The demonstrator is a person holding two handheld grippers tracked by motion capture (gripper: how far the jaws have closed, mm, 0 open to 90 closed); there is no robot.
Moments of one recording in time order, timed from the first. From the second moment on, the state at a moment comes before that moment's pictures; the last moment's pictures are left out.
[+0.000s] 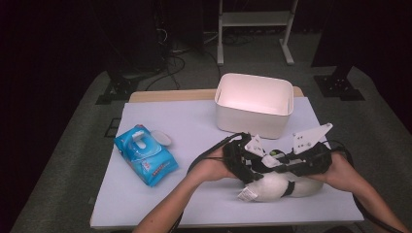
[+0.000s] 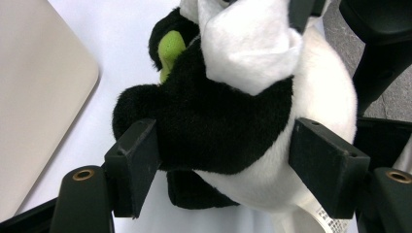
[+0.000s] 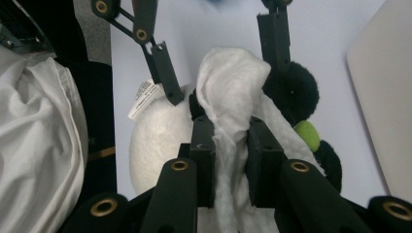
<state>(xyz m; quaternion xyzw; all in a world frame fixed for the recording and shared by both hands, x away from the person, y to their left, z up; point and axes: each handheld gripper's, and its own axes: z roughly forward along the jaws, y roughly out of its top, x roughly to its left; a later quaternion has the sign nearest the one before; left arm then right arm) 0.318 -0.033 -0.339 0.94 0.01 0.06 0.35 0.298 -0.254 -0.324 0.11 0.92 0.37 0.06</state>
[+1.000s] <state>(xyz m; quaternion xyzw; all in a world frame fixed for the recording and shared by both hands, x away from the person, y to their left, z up) 0.316 -0.007 -0.380 0.90 0.05 -0.03 0.43 0.307 -0.269 -0.328 0.13 0.92 0.37 0.06</state>
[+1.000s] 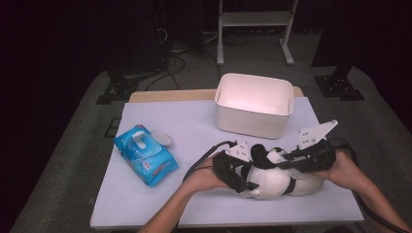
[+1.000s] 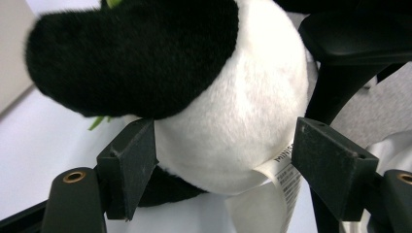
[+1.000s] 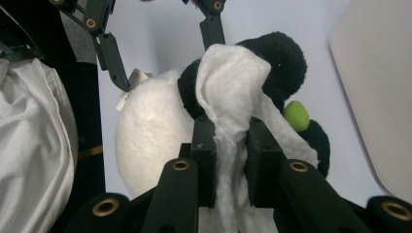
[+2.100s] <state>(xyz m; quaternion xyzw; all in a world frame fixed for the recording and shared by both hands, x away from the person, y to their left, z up) 0.330 0.002 -0.360 0.87 0.08 -0.02 0.48 0.320 -0.277 -0.325 0.16 0.88 0.44 0.04</state>
